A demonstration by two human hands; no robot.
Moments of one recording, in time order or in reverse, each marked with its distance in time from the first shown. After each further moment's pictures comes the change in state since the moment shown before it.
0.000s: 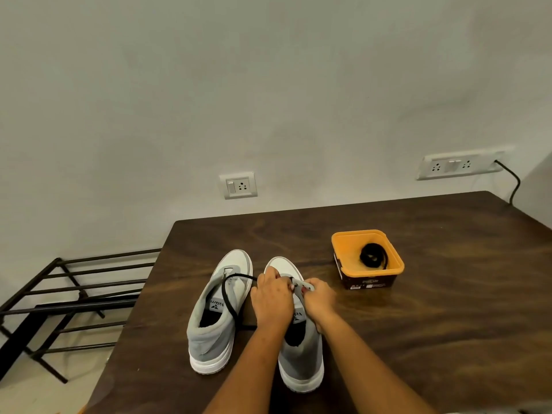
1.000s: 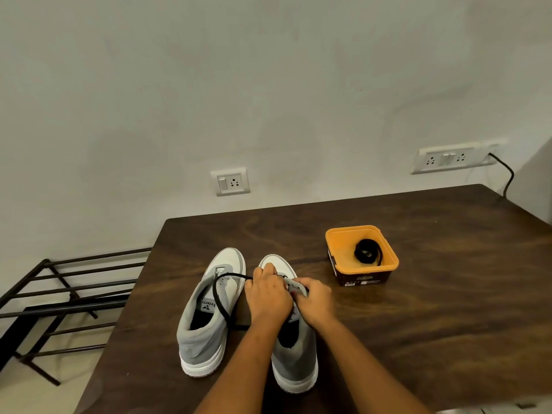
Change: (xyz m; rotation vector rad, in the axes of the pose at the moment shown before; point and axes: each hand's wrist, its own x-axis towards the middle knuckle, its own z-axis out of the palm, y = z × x) left_hand 0.006 0.006 0.002 0.085 -0.016 0.016; right_hand -0.003 0.012 -0.009 -0.093 -0.033 -0.236
